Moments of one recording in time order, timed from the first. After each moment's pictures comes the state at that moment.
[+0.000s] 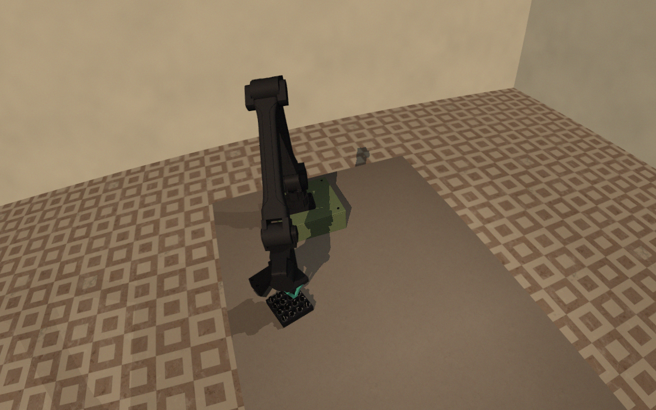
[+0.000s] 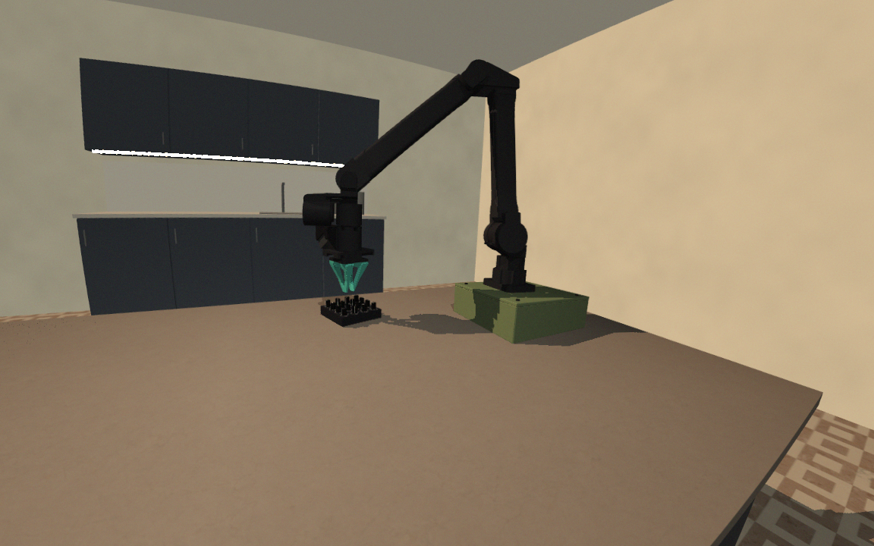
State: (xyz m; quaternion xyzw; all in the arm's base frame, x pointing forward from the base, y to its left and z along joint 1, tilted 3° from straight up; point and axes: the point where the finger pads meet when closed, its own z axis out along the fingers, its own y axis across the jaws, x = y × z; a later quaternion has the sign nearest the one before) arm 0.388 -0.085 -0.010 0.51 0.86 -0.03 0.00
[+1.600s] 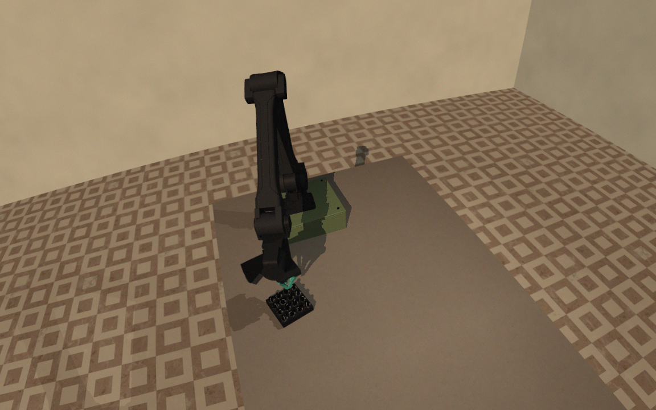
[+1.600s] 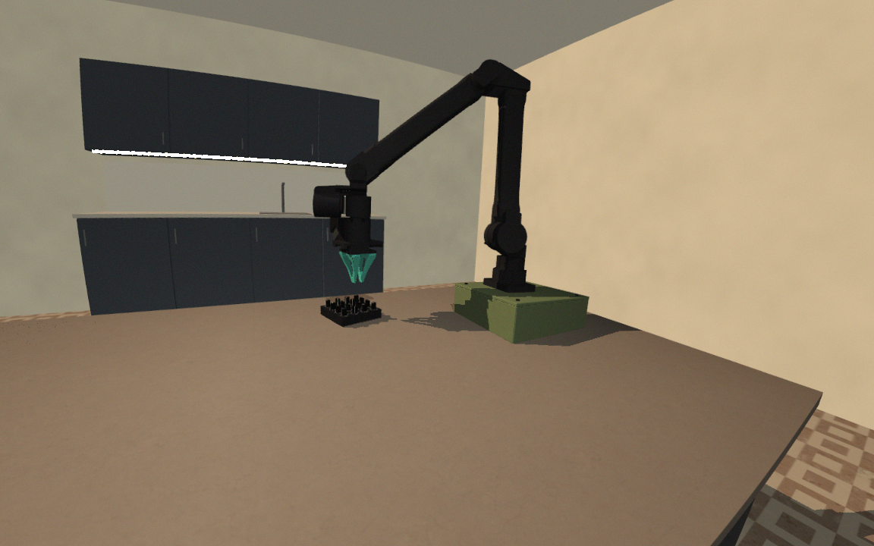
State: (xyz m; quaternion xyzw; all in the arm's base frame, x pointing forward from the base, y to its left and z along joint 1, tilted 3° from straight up) arm 0.366 -0.096 0.010 0.58 0.82 -0.03 0.00
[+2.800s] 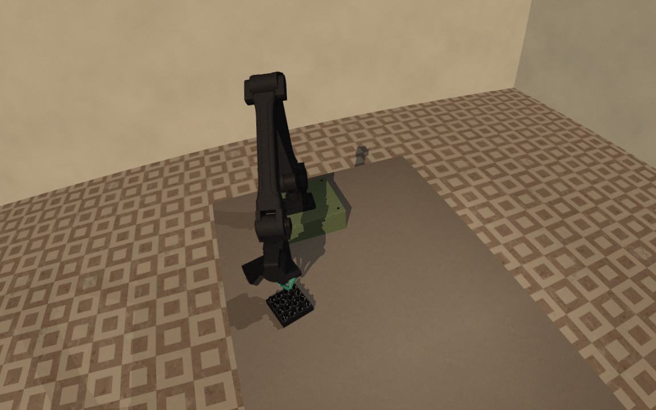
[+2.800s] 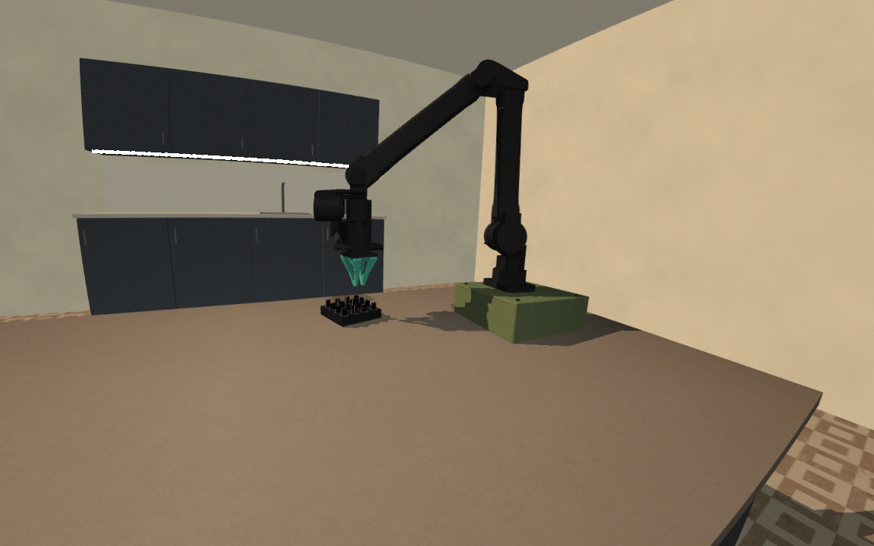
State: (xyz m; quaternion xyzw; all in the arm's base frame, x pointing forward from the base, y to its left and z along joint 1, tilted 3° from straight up) arm 0.363 -0.095 0.002 0.58 0.82 -0.03 0.00
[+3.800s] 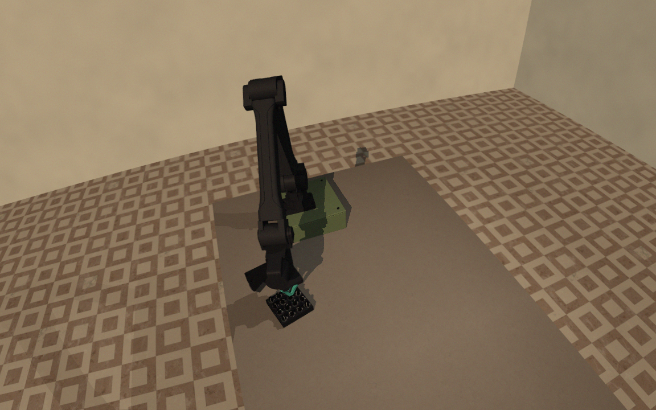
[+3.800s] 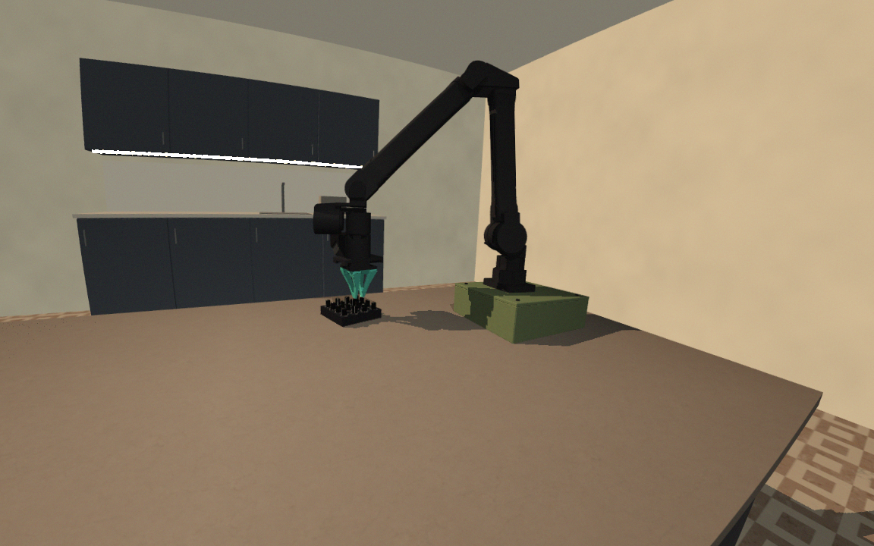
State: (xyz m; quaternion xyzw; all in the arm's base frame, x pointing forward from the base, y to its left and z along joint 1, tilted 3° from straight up) arm 0.363 -0.095 -0.027 0.58 0.82 -0.03 0.00
